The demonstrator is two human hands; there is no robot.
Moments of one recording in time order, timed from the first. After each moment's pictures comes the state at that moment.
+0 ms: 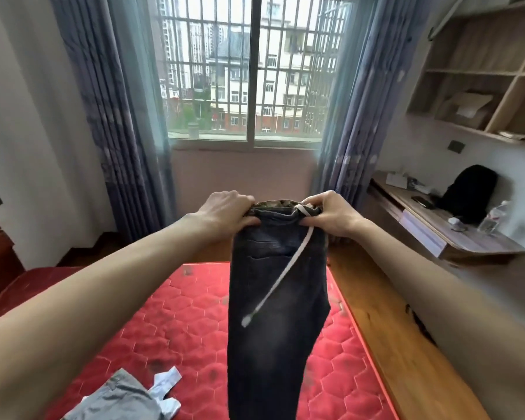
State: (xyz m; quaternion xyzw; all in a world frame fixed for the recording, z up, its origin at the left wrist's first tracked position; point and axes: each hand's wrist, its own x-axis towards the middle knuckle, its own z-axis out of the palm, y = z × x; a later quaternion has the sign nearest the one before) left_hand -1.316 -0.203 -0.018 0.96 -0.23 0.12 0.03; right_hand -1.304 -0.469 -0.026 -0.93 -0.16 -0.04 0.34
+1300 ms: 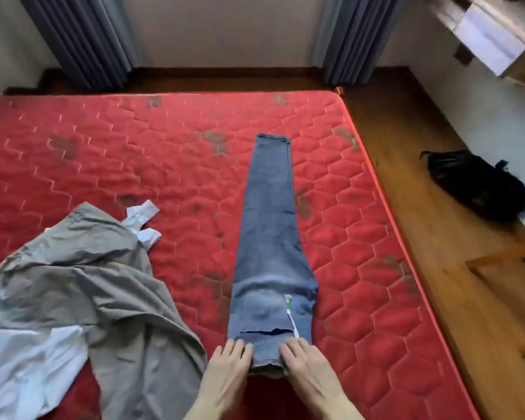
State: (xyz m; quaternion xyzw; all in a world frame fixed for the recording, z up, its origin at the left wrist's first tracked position) left_hand -1.671 -0.268 -0.726 0.96 -0.22 -0.18 0.05; right_hand -1.679 -0.492 -0.721 -0.96 -0.21 0.04 0.16
